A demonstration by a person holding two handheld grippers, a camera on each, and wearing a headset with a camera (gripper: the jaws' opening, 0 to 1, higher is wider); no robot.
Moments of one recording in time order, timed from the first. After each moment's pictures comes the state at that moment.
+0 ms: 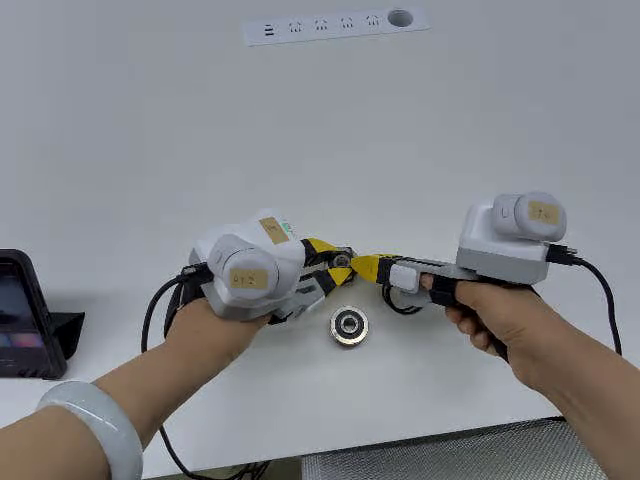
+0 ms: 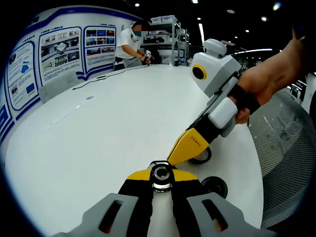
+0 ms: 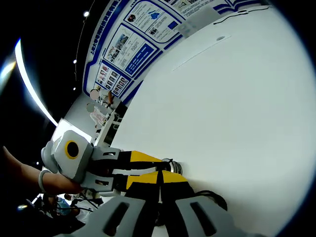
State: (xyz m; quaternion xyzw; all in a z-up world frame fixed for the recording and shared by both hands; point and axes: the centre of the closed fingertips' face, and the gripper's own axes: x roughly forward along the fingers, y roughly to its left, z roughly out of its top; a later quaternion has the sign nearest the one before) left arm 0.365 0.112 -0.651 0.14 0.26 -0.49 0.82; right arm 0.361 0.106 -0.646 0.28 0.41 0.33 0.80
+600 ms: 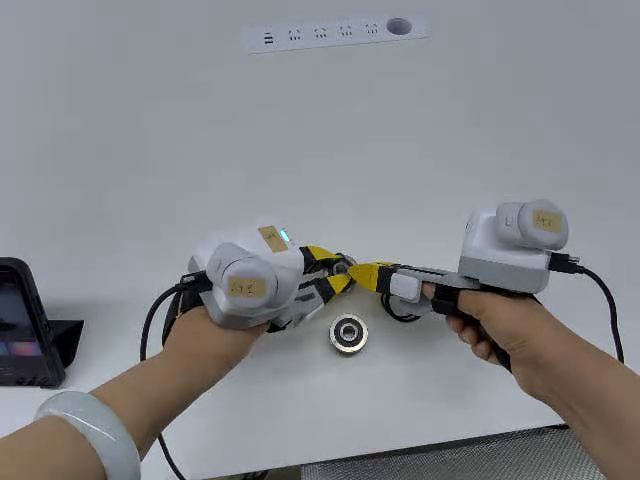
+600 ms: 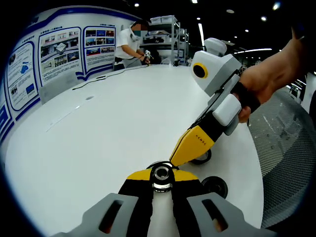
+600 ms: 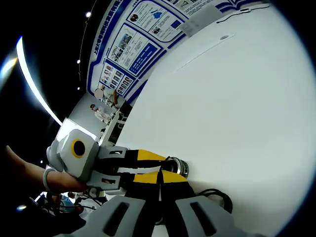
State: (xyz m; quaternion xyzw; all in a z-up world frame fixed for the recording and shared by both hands) left arm 0.365 0.112 -0.652 0.14 0.26 -0.49 0.82; right arm 0.355 0.112 -0.637 0.29 0.40 0.35 0.79
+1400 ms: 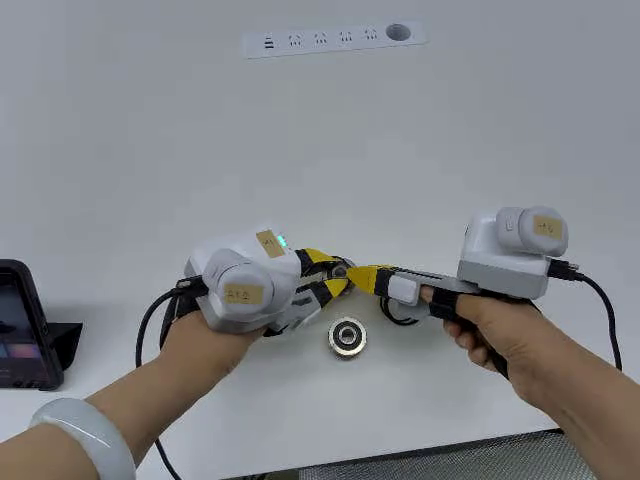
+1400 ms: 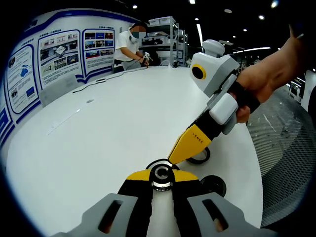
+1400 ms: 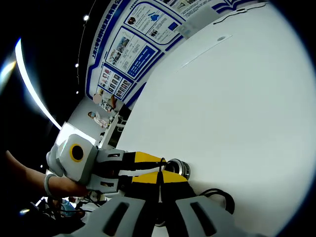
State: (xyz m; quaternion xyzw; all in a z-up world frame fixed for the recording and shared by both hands) left arm 0.363 0.116 -0.646 0.15 0.25 -0.50 0.82; right arm 0.357 0.113 -0.632 0.30 0.40 0.34 0.80
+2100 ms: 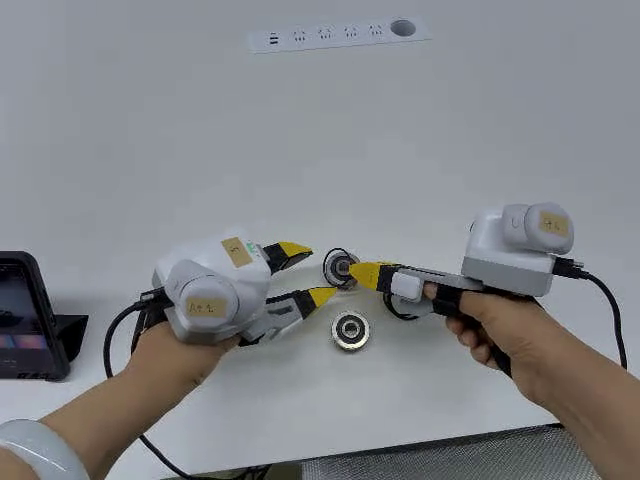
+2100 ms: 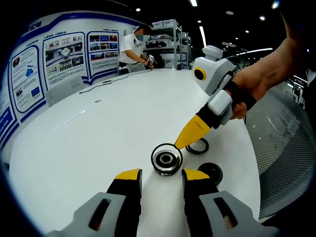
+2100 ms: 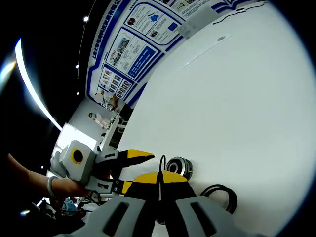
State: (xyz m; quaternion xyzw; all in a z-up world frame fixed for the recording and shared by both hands) left arm 0.356 0.145 -0.640 0.14 0.24 -0.48 0.83; right arm 0.351 0.113 -0.629 0.31 0.40 0.34 0.79
